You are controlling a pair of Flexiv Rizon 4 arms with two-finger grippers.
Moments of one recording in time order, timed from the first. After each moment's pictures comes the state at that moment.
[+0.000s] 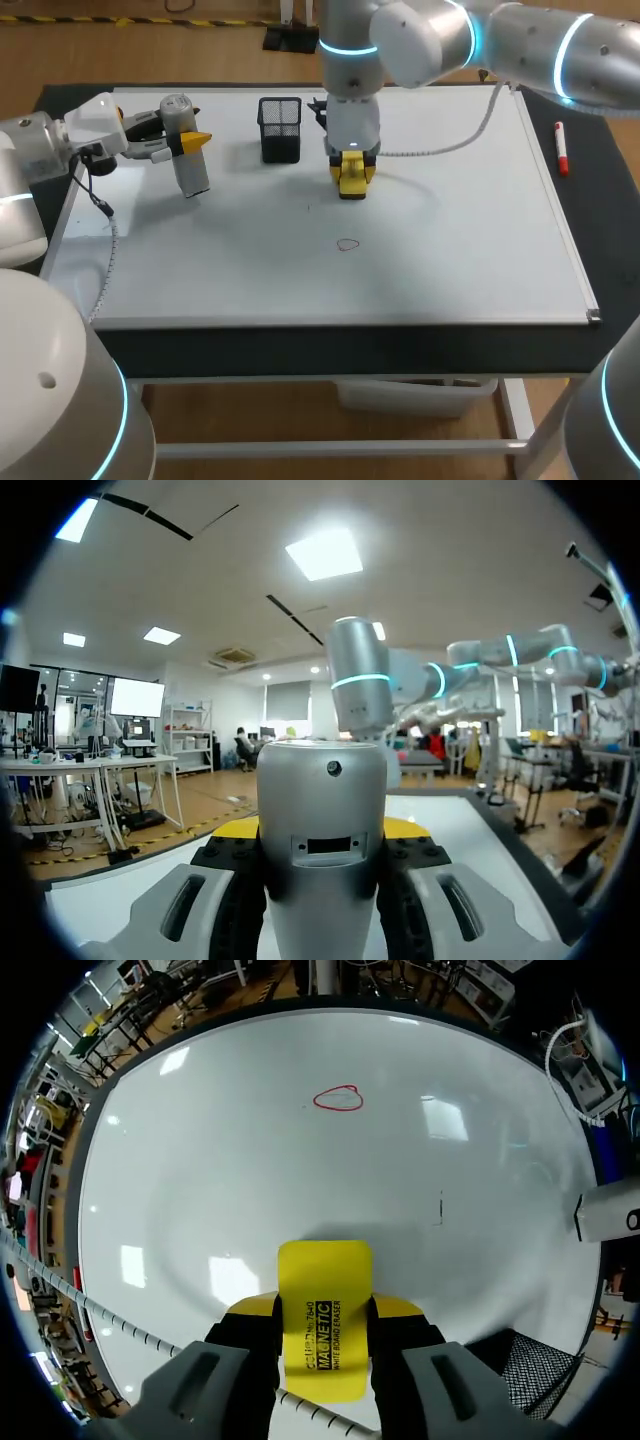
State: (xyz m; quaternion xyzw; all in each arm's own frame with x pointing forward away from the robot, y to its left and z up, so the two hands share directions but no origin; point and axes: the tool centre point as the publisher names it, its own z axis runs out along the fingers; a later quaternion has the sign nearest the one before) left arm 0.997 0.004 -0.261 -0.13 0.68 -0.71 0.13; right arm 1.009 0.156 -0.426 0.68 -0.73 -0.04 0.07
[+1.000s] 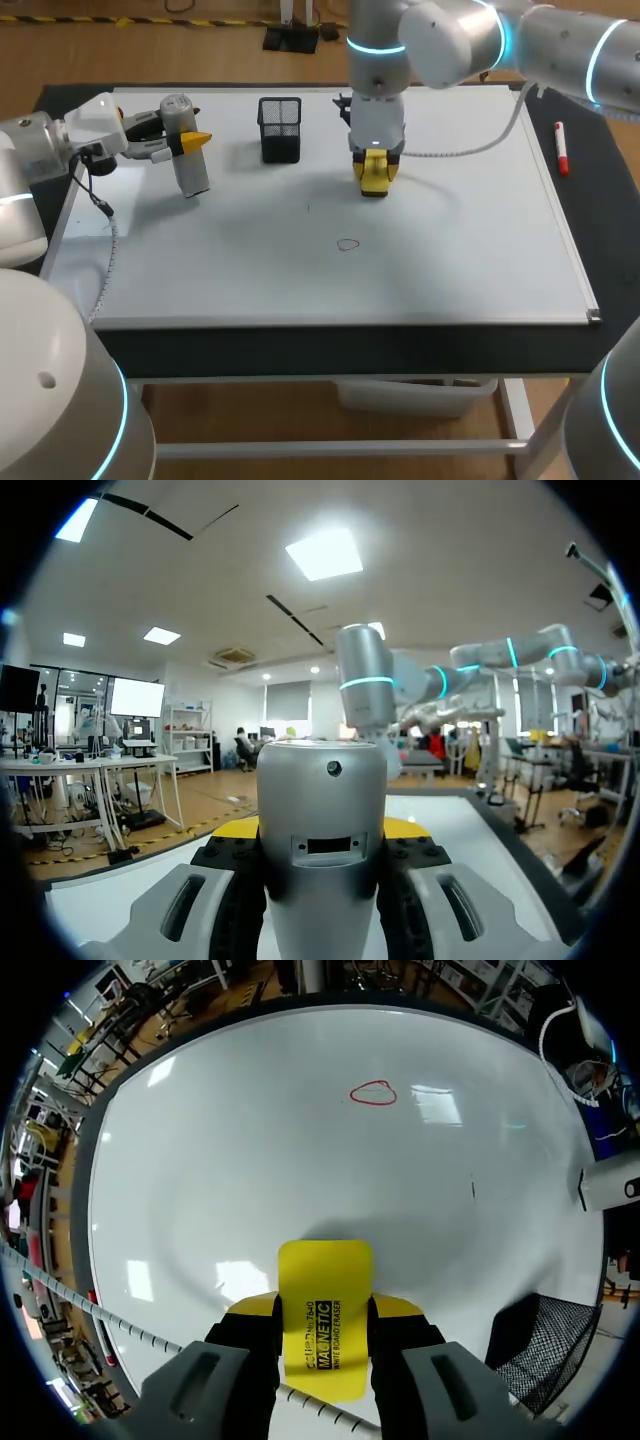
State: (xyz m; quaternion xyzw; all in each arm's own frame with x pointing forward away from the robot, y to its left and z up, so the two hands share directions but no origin) left arm 0.997 0.004 -0.261 -0.13 0.68 -0.71 0.13; right arm 1.014 0.116 -0.417 0.65 -0.76 -0.03 0.05
